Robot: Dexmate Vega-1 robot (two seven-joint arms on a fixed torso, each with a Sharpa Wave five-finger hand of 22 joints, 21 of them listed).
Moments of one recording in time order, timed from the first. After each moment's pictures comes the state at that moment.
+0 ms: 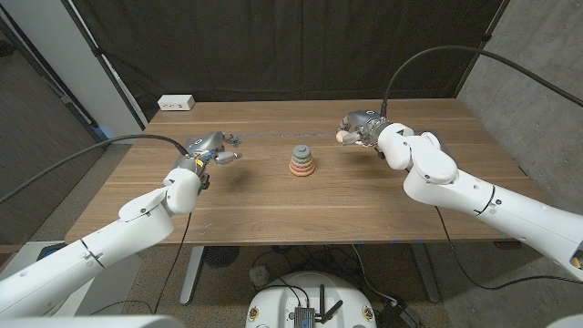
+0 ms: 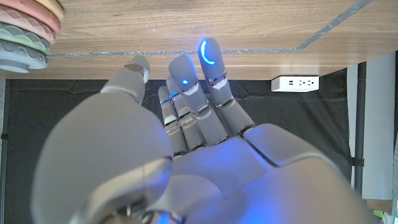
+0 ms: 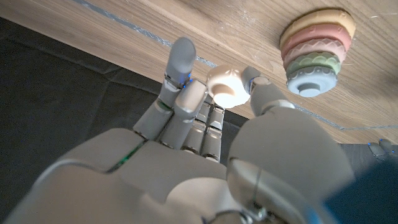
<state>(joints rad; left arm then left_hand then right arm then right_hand) 1.10 0.98 0.40 -2.06 0.26 0.48 0.34 0.97 0.00 0.39 -0.17 0.34 0.66 -0.03 0.22 0.24 0.74 -0.16 0.21 0.54 1.14 -0.22 1.30 0.65 0.83 -0.10 1.54 0.19 -0.58 -0.87 -0.87 -2.17 -0.71 -0.75 0.38 0.90 0.00 0.58 -0.17 0.34 0.61 -0.05 0.31 0.30 0.66 -0.09 0.23 0.64 1.15 -0.22 1.53 1.22 1.06 -0.18 1.44 0.20</state>
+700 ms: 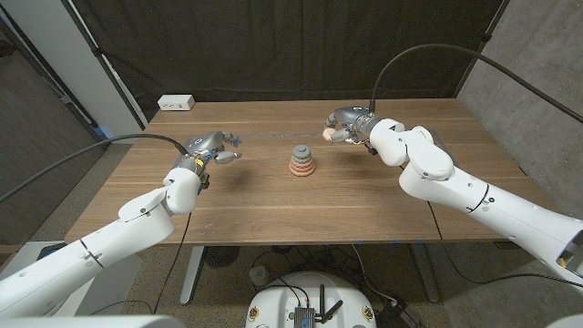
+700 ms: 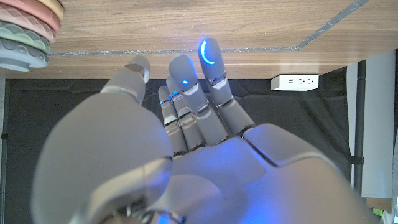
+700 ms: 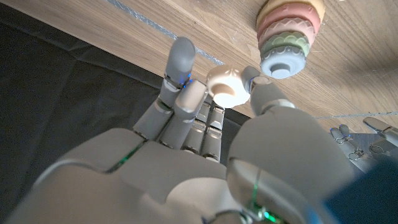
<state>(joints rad) 1.11 0.98 0.40 -2.07 0.26 0.48 0.34 0.97 0.00 0.40 -0.16 0.34 0.66 -0.03 0.22 0.24 0.74 -0.16 0.21 0.54 1.15 -0.22 1.30 0.65 0.83 -0.10 1.54 0.19 -0.60 -0.81 -0.82 -2.15 -0.75 -0.63 0.41 0.90 0.00 0.58 -0.17 0.34 0.61 -0.05 0.31 0.30 0.66 -0.09 0.23 0.64 1.15 -0.22 1.53 1.22 1.07 -0.18 1.44 0.20</state>
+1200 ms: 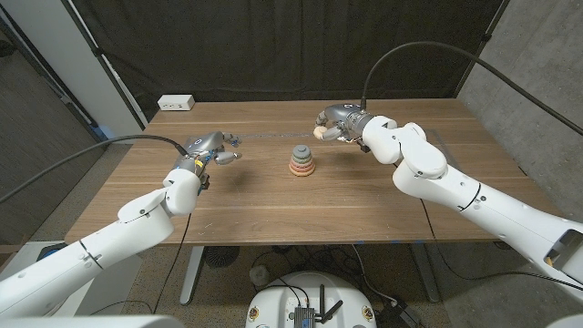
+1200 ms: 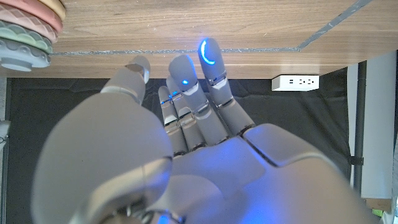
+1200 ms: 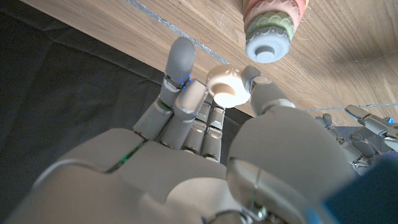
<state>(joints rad) 1.11 0.98 0.39 -2.07 0.26 0.47 0.35 0.96 0.00 0.40 -0.17 0.34 0.66 -0.03 0.22 0.24 0.74 -0.16 0.21 0.54 1.15 -0.22 1.30 0.65 0.83 -0.10 1.54 0.19 -0.59 -0.75 -0.81 -2.14 -0.80 -0.56 0.45 0.90 0.00 0.58 -0.17 0.35 0.61 -0.06 0.31 0.29 0.67 -0.10 0.22 0.65 1.15 -0.22 1.53 1.22 1.07 -0.18 1.44 0.20</state>
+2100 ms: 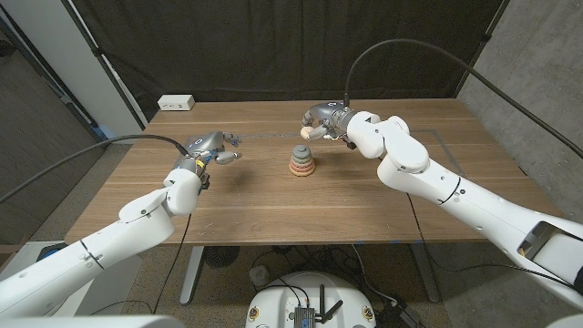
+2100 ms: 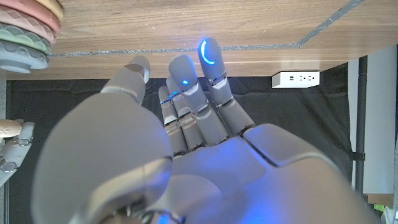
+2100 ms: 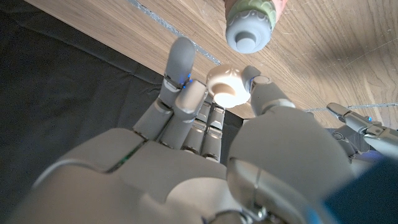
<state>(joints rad) 1.11 0.98 0.40 -2.07 0.29 0.49 0.35 0.96 0.00 0.40 -0.17 0.34 0.66 -0.03 0.21 0.24 0.74 -0.16 0.21 0.54 1.15 -0.22 1.30 0.65 0.83 -0.10 1.54 0.19 -0.53 -0.65 -0.86 -2.07 -0.87 -0.52 0.53 0.90 0.00 0.58 -0.17 0.35 0.62 -0.05 0.31 0.30 0.68 -0.09 0.22 0.65 1.15 -0.22 1.53 1.22 1.07 -0.18 1.44 0.20</state>
